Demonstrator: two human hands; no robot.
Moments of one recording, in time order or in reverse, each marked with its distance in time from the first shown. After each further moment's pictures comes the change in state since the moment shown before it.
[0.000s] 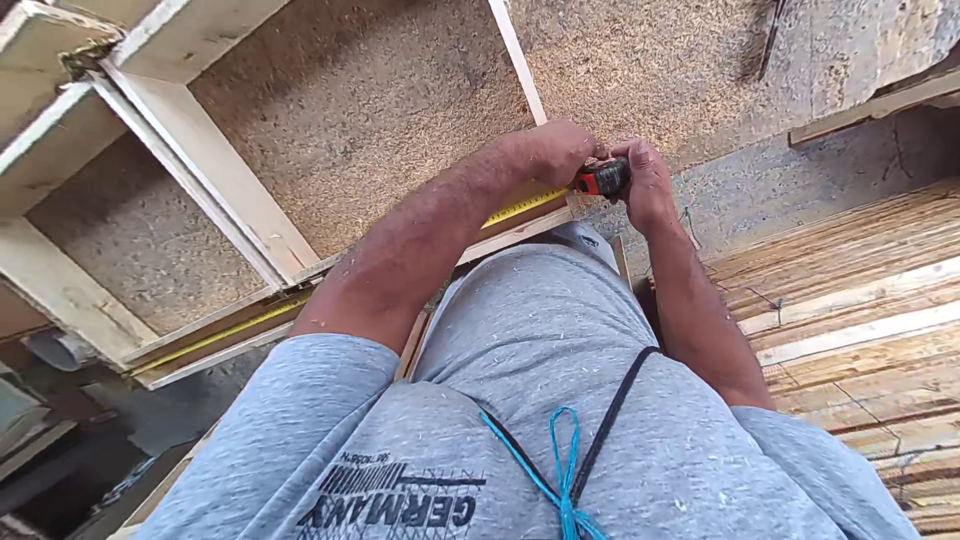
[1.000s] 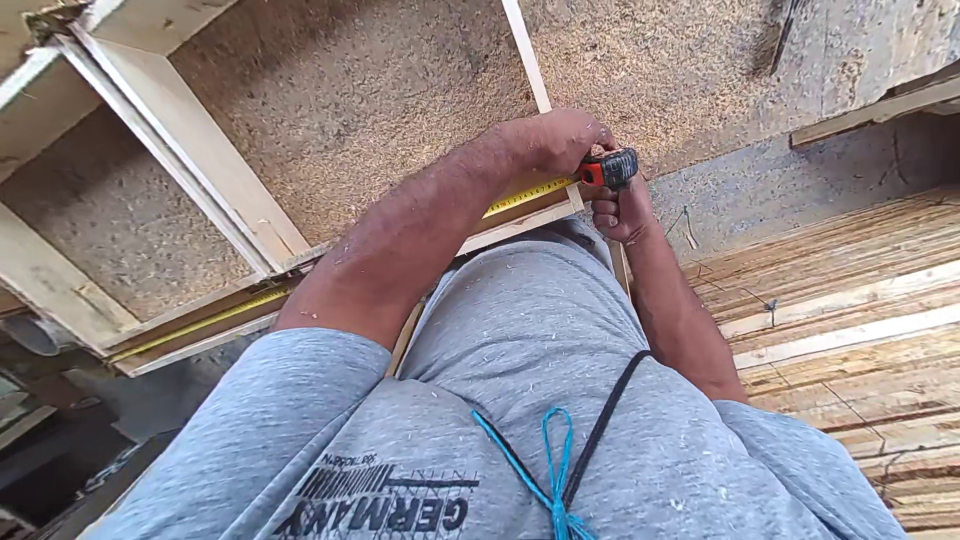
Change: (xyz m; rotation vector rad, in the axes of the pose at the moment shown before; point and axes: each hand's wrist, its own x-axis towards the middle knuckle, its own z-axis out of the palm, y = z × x) left_hand 0.000 -0.005 0.003 -0.140 0.040 0.019; right_hand -0.018 0.038 0.017 0.807 -0.260 0.628
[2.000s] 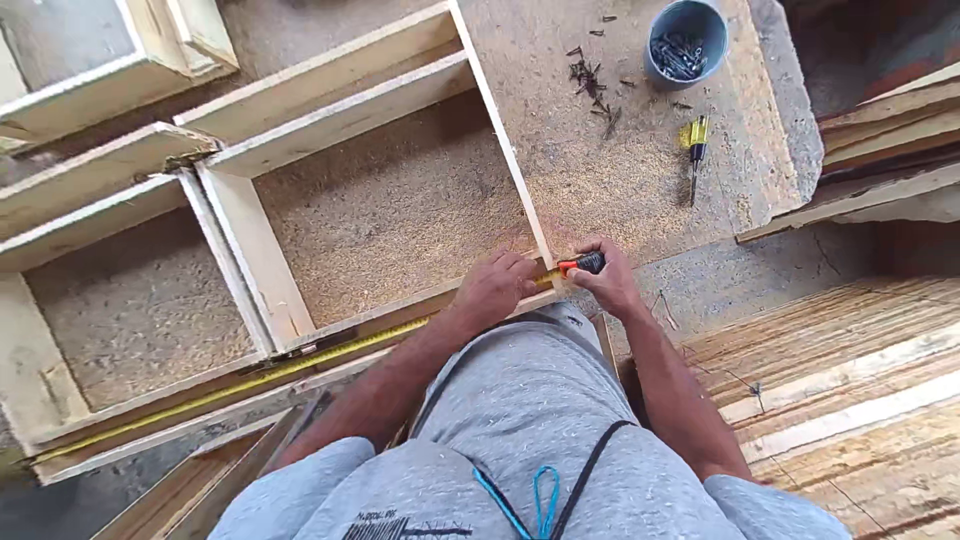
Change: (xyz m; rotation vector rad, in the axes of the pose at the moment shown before) left_hand -0.122 0.015 0.075 0.027 0.647 -0.234; right_hand -0.037 -0.052 0.072 -1.123 0.268 -0.596
